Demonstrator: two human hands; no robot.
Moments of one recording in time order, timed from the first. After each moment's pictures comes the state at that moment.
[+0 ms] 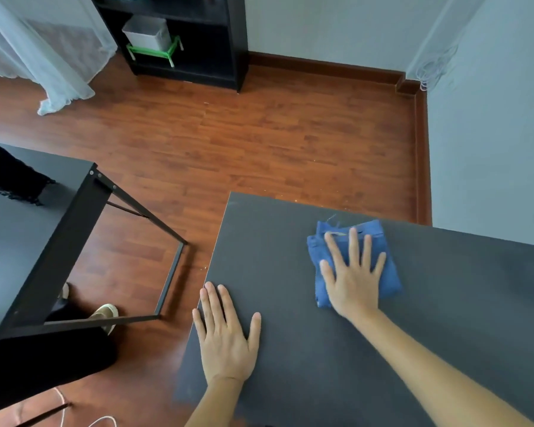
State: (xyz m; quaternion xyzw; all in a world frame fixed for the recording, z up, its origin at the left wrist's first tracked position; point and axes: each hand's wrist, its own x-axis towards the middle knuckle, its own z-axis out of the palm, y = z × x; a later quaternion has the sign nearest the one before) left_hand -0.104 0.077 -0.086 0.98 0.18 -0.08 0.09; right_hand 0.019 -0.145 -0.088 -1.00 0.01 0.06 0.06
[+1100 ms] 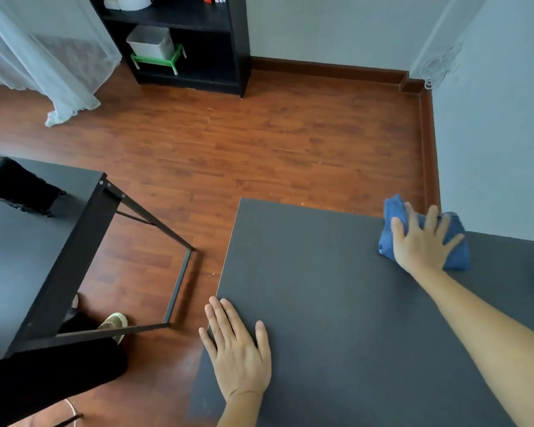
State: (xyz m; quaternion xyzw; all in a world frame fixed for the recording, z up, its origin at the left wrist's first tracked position) left_hand -0.105 0.074 -0.081 0.96 0.24 -0.09 0.12; right_hand 0.108 -0.228 -0.082 -0.96 0.22 0.11 0.08
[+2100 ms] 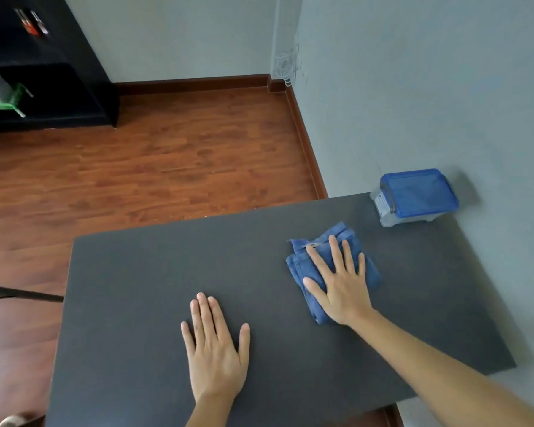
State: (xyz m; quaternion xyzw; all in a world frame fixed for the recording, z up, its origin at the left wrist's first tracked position) left_hand -0.091 -0.095 -0.087 0.99 -0.02 -0.10 0.10; right_hand -0.057 -0.367 -0.086 -0.99 0.08 0.09 0.04
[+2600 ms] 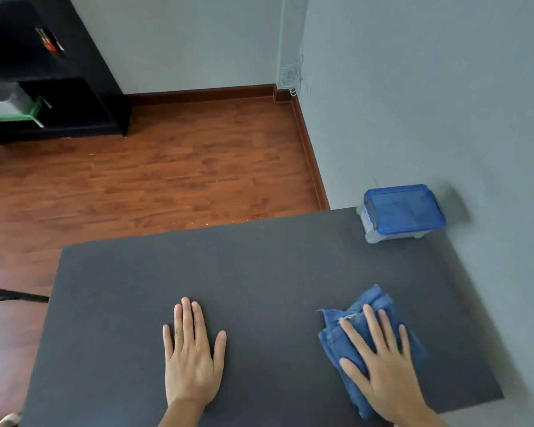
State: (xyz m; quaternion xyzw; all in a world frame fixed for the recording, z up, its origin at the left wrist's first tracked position) left_hand -0.084 -0.110 -0.088 0.99 -0.01 -0.11 0.09; right_hand -0.188 -0.444 -0.087 -0.99 0.06 0.08 0.04
